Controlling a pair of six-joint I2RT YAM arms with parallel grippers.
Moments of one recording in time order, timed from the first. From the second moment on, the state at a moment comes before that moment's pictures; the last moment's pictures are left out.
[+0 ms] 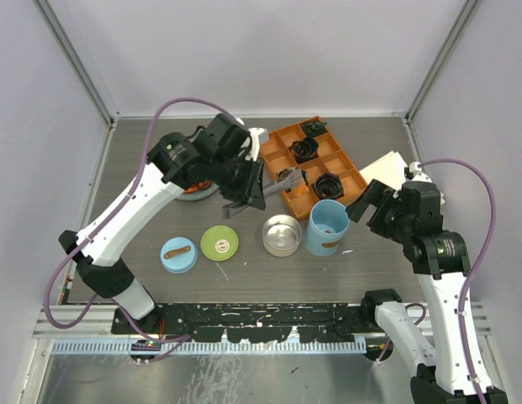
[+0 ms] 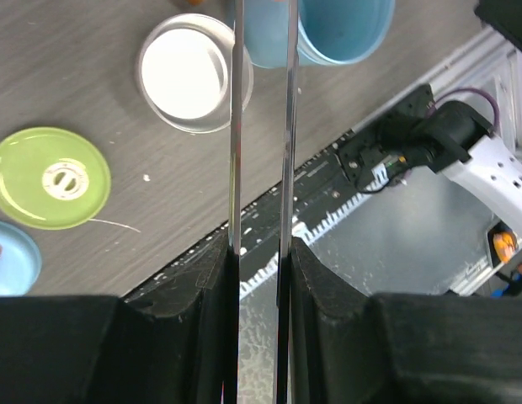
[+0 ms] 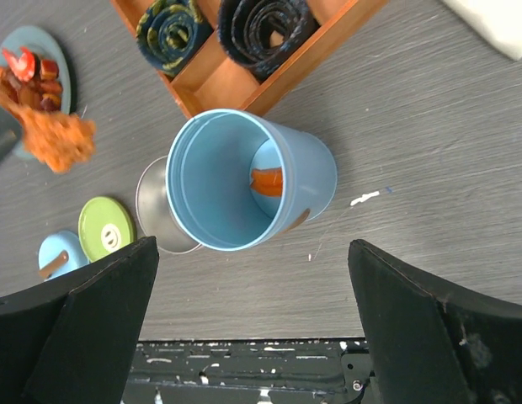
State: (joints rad) left arm -0.83 1.61 2.03 -1.31 0.18 -0.50; right arm 0.09 0.72 1.08 -1.03 -0.07 0.55
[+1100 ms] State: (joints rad) left arm -1.01 1.77 2.05 -1.23 0.24 -0.53; right arm 0.09 0.64 1.09 -1.05 0.09 0.61
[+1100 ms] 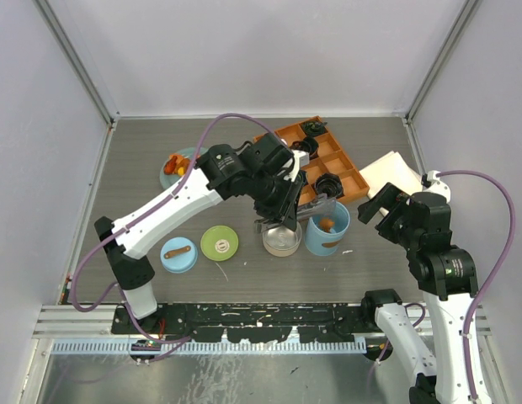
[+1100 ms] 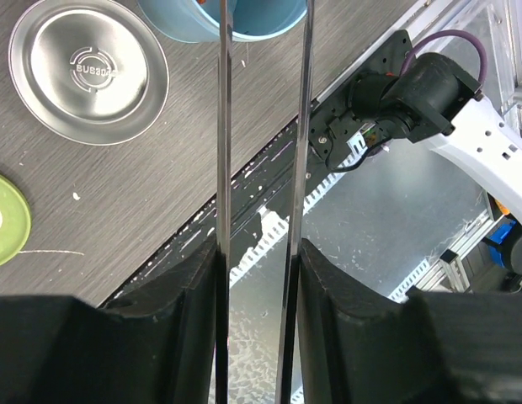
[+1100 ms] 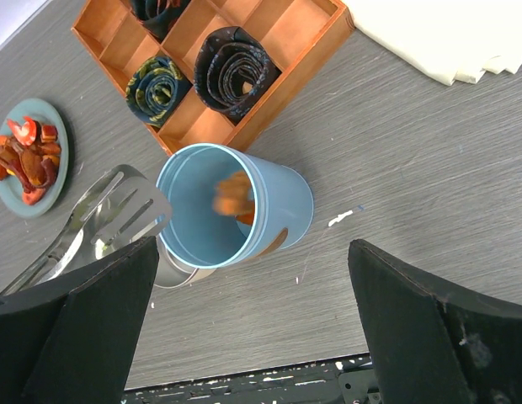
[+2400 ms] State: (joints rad) left arm -0.03 1.65 1.78 -1.26 0.12 -0.25; right arm 0.09 0.69 1.09 -1.04 0.07 0.60
